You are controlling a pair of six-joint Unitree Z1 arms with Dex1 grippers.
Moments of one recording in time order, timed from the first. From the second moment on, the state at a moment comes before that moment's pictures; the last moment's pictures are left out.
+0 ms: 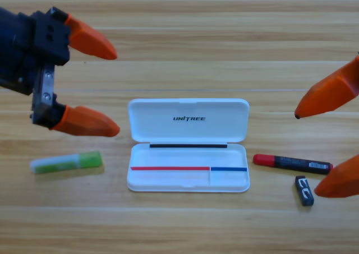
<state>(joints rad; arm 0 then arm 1) -0.85 1.32 -1.16 0.60 -0.17 0.58 0.88 1.39 -1.29 0.82 0.48 -0.43</state>
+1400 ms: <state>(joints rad) -0.61 1.92 -1.11 0.60 0.19 0.74 0.73 1.78 -1.19 0.84 -0.01 0.35</state>
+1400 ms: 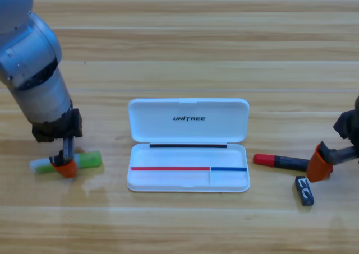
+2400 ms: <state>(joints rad) -0.56 1.91 -1.04 0.56 0.13 0.76 0.81 2.05 -1.30 0.84 -0.04 0.51</state>
